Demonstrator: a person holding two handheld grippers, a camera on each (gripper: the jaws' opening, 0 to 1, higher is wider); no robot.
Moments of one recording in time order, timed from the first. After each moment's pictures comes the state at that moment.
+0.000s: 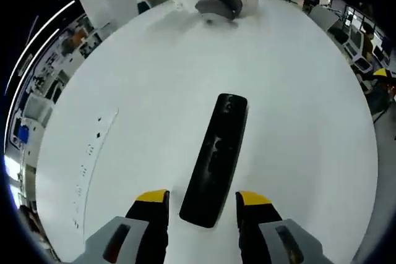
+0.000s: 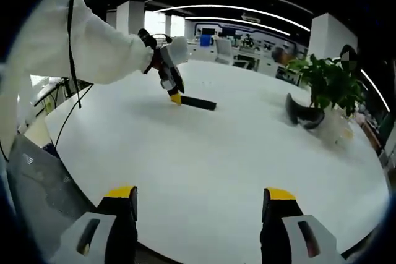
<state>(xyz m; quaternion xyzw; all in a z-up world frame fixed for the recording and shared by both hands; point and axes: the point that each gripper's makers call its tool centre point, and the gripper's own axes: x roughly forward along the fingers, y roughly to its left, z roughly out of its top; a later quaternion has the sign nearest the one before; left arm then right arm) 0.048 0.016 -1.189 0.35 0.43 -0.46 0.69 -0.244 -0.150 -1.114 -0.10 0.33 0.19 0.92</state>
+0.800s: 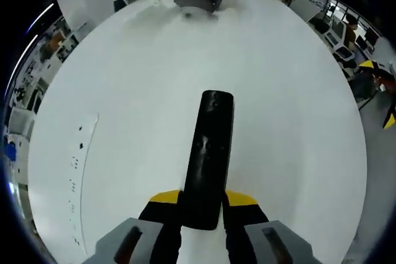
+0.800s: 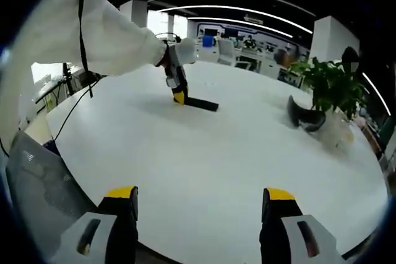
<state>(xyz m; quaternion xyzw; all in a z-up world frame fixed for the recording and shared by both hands) 0.038 0.014 -1.192 0.37 0.45 -0.50 0.64 -0.246 -0.147 -1.112 -0.11 0.33 0.19 0.92</state>
